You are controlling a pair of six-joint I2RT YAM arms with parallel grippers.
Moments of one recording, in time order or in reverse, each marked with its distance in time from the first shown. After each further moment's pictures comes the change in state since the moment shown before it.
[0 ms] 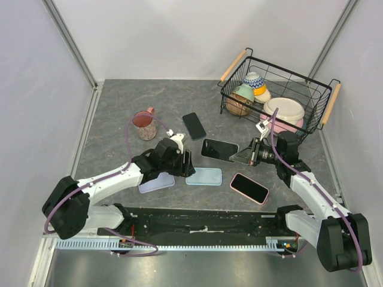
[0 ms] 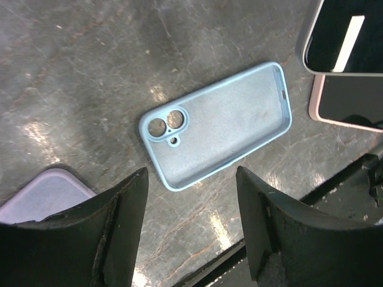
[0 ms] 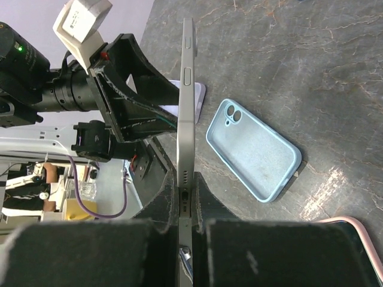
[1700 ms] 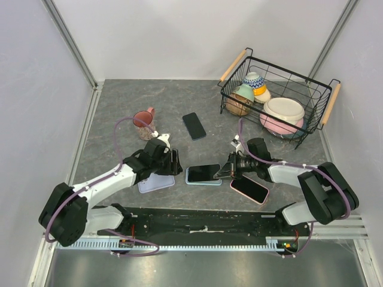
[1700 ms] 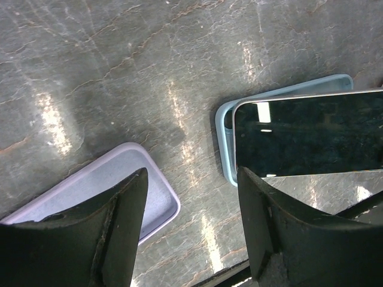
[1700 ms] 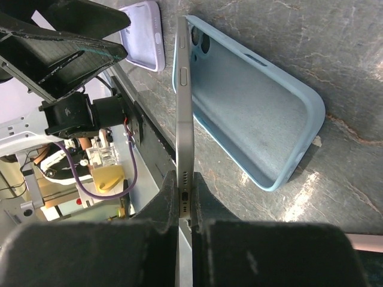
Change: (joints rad) left arm 0.146 -0.070 -0.077 -0.064 -0.037 0.001; right arm 0.264 0.416 -0.029 0.140 0.085 0.161
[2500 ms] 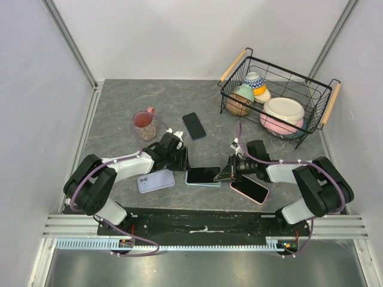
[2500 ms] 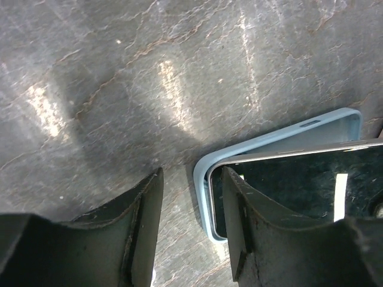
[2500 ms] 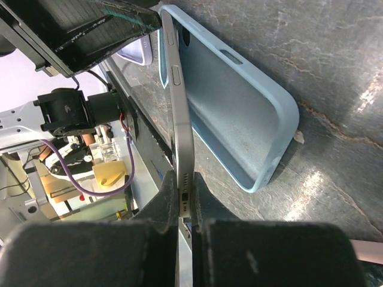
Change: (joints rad) left arm -0.031 0.325 0.118 0.133 0.055 0.000; right arm -0.002 0.076 -0.021 0.048 -0.026 -0.006
